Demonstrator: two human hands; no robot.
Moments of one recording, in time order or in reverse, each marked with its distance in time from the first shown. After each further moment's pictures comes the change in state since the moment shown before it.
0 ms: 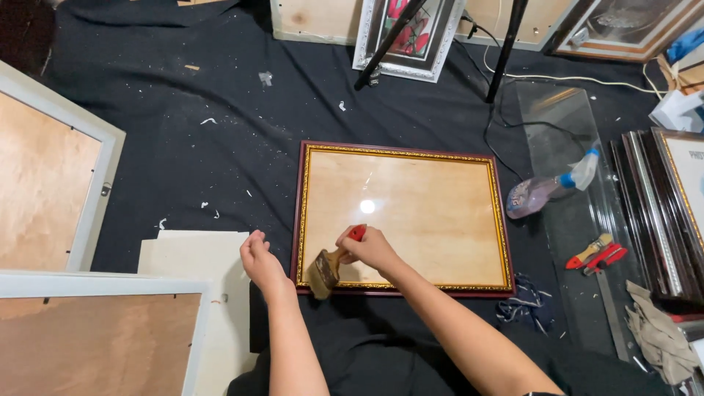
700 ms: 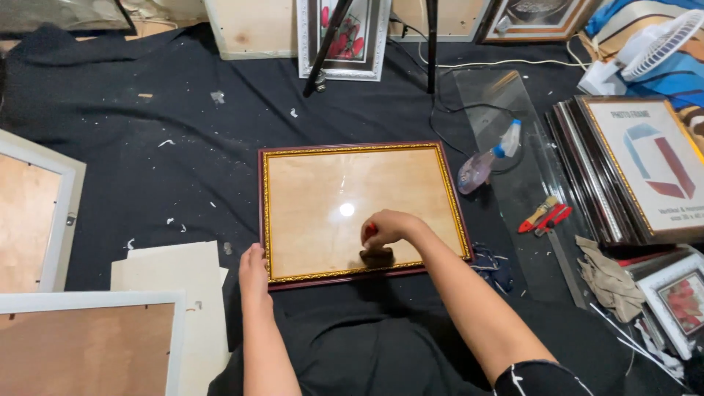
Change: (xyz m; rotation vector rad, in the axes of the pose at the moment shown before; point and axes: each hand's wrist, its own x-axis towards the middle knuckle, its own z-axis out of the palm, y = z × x) left_hand -0.050 -0.005 -0.012 0.189 -0.390 -0.083; right_hand 0.014 0.026 -0.157 -1.194 -0.340 -0.058
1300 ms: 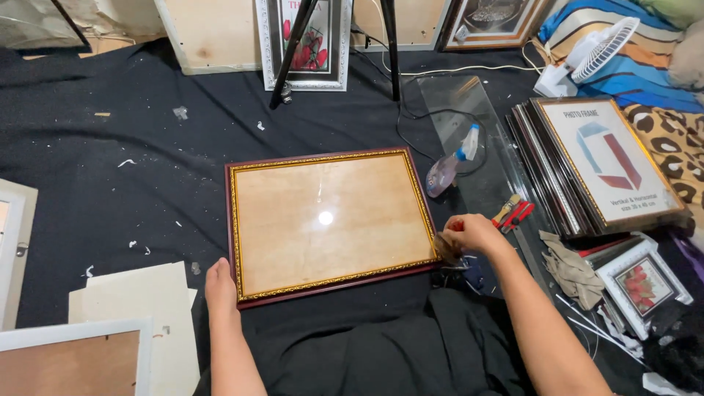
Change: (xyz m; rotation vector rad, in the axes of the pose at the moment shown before) left_hand -0.021 0.028 0.010 0.274 0.026 0.066; right_hand -0.207 0.097 -0.037 0.163 0.376 0.674
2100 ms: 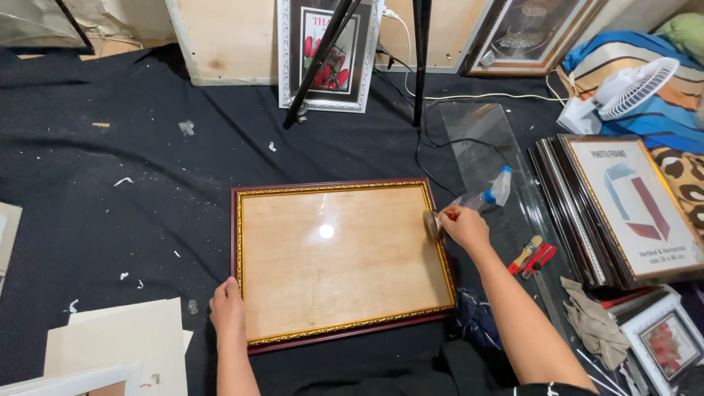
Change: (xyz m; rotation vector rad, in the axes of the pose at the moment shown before) left_hand 0.099 -0.018 0.029 0.252 0.006 -0.201; right_hand 0.156 -0.048 0.013 0.128 0.257 0.021
